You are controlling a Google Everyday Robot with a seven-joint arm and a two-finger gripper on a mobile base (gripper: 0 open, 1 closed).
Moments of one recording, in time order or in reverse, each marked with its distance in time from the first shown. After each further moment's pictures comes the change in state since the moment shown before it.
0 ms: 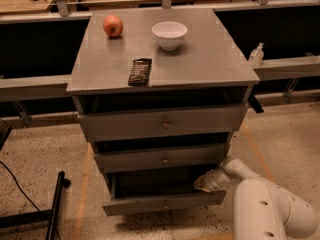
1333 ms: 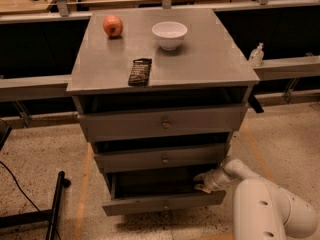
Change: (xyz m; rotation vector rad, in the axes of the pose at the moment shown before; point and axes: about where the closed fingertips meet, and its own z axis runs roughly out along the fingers) arm 0.000 0.000 0.000 0.000 0.000 0.000
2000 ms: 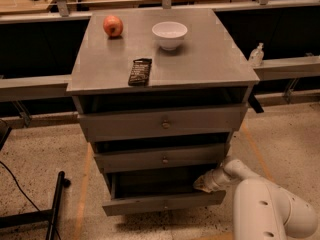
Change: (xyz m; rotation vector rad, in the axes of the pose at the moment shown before) arm 0.000 0.000 0.000 0.000 0.000 0.000
